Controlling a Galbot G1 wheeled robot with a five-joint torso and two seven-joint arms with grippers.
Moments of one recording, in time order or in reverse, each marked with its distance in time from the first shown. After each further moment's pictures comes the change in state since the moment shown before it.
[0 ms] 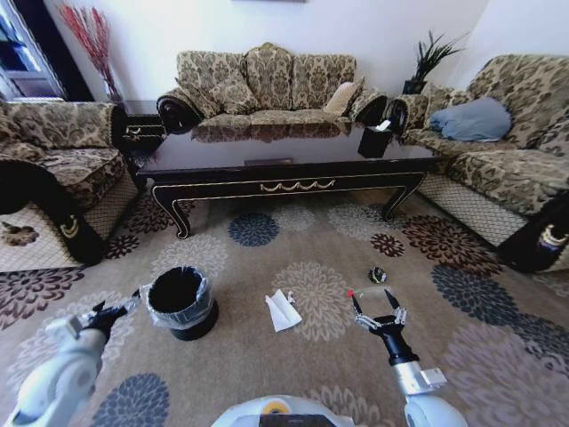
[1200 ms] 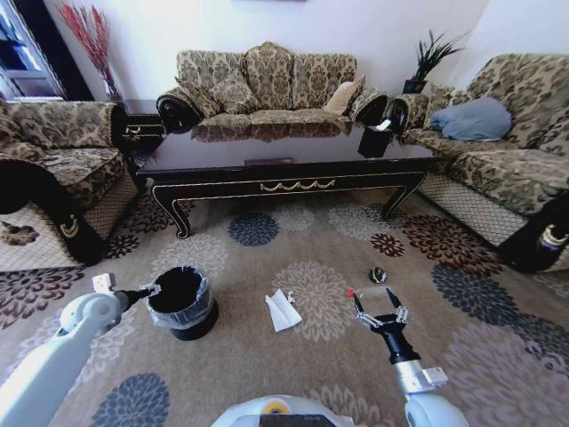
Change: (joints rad) left arm -0.390 0.185 0.393 0.357 -0.195 0.214 -0.028; right arm 0.017 -0.007 -0.005 0.005 0.017 -0.011 0.013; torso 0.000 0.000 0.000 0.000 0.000
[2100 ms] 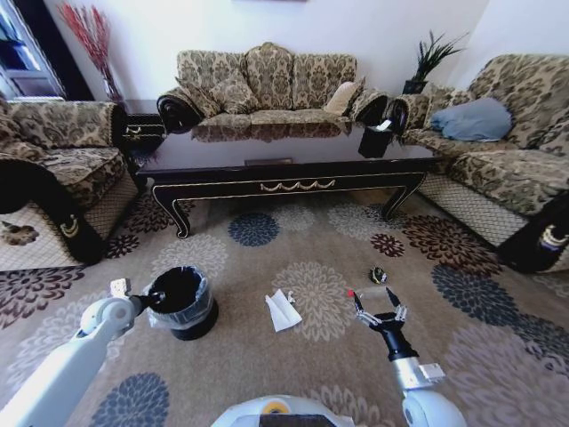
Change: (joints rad) left arm 0.047 -0.017 -0.044 -0.053 0.000 0.001 -0.015; right arm 0.010 -0.008 -0.010 -0.013 -0.005 -0.012 0.020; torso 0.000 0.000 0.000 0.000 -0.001
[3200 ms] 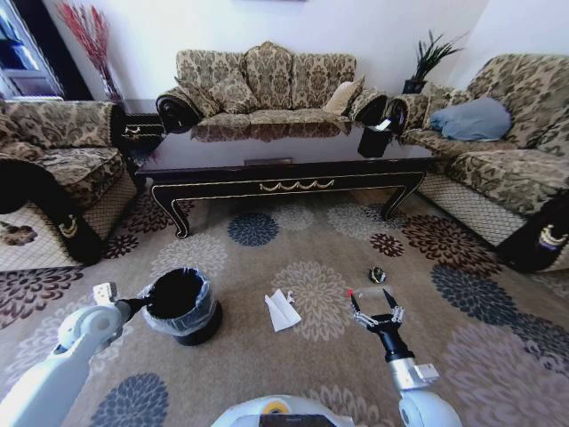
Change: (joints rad) left arm 0.151 -0.046 -0.151 -0.153 0.006 -0.004 -0.003; right arm 0.016 0.007 -0.016 -0.026 -0.035 0.004 0.006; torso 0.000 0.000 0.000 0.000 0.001
